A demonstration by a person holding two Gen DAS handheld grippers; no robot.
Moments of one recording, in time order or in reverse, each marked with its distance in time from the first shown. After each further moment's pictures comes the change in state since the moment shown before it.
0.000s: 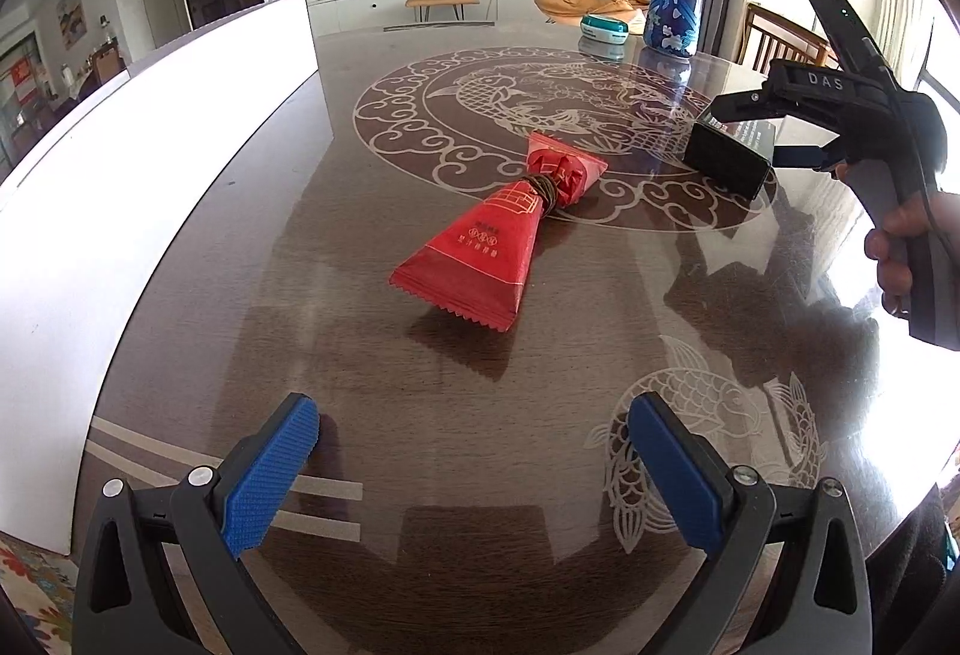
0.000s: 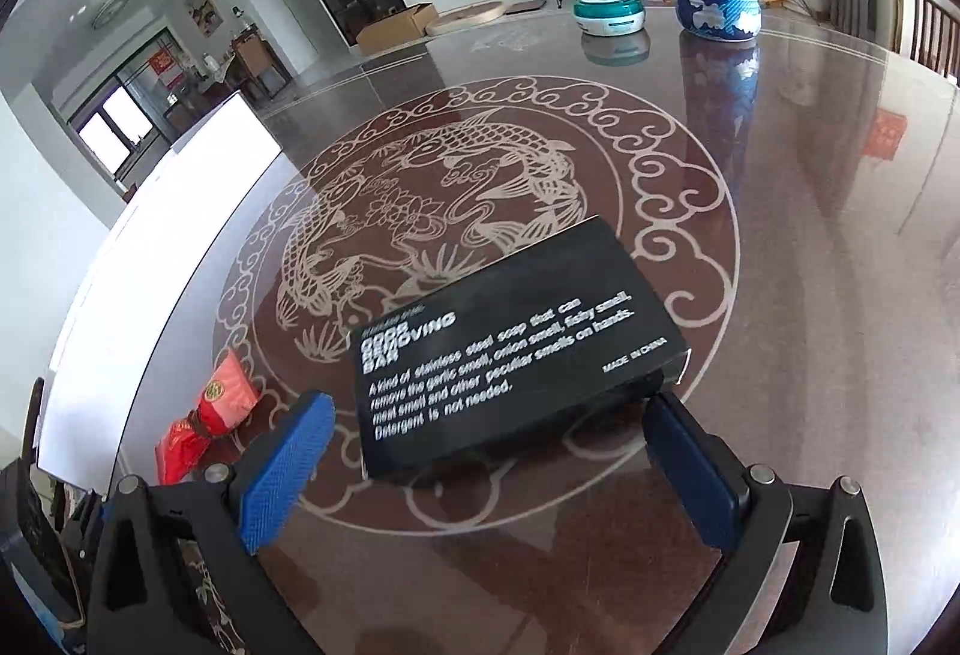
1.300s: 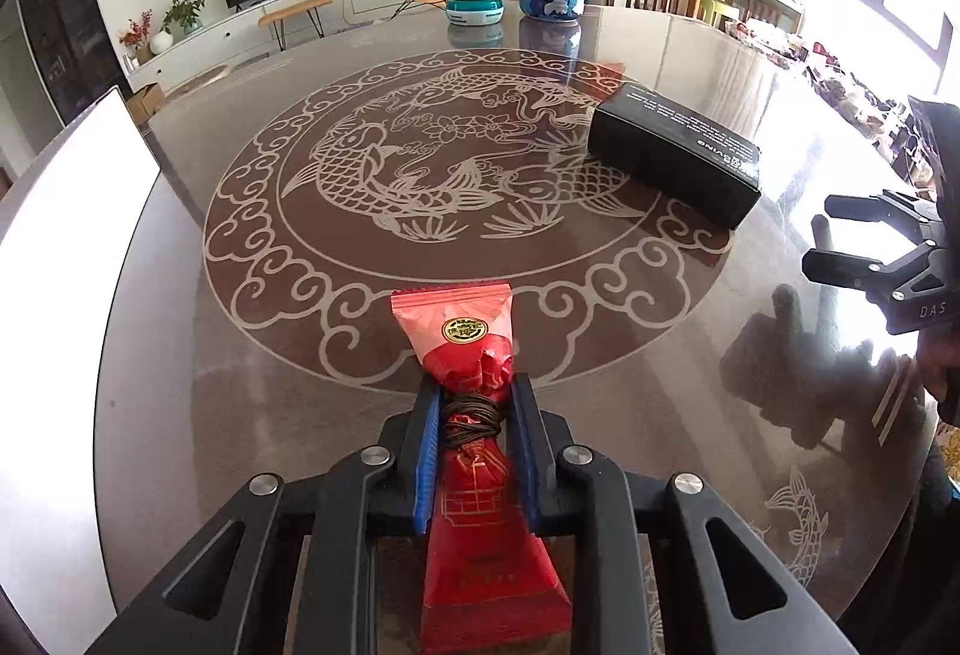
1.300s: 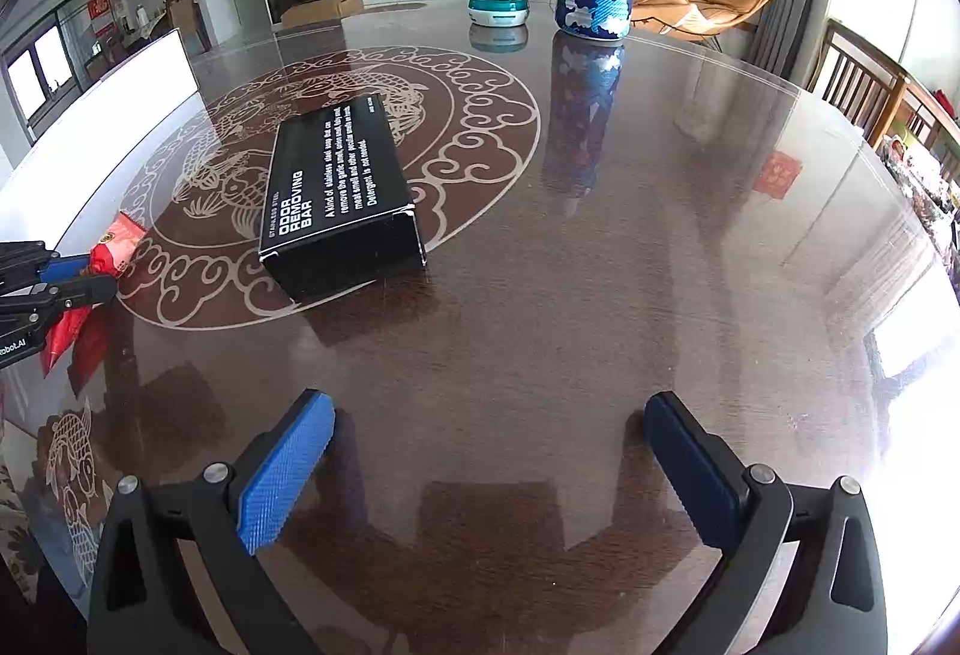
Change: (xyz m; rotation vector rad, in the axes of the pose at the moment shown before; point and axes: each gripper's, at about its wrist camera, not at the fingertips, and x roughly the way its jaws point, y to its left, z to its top) left arm 0.040 -0.011 0.085 0.274 0.060 -0.182; right arm -0.049 -0.020 -0.083 -0.139 -0.015 -0.276
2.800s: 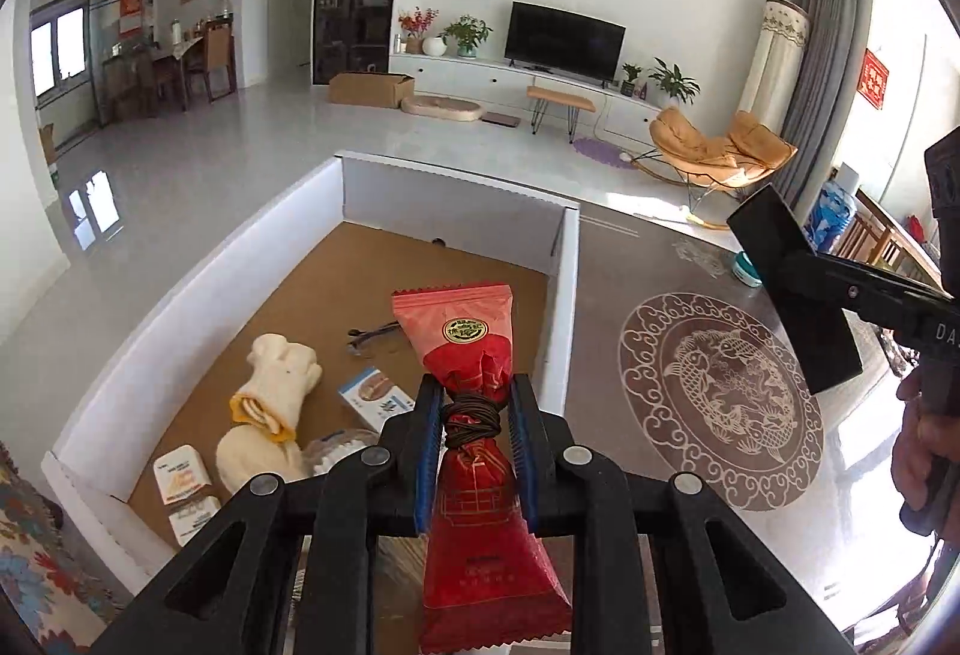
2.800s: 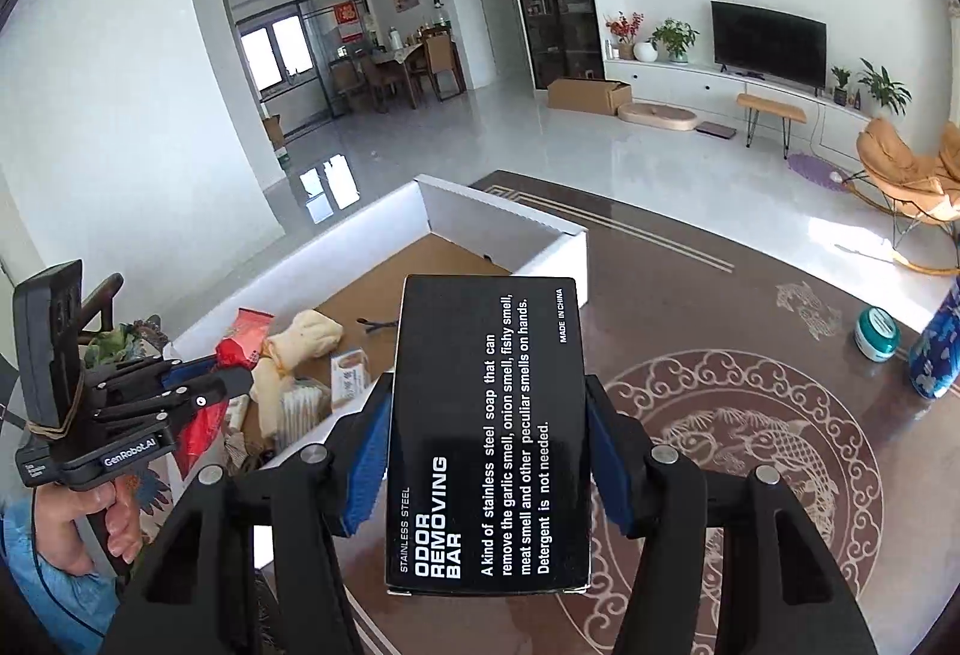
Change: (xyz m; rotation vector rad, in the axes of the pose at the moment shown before) left arm -0.209 0.237 -0.037 -0.558 -0.236 0.298; right arm -0.095 0.291 0.209 -0.326 -0.191 0.512
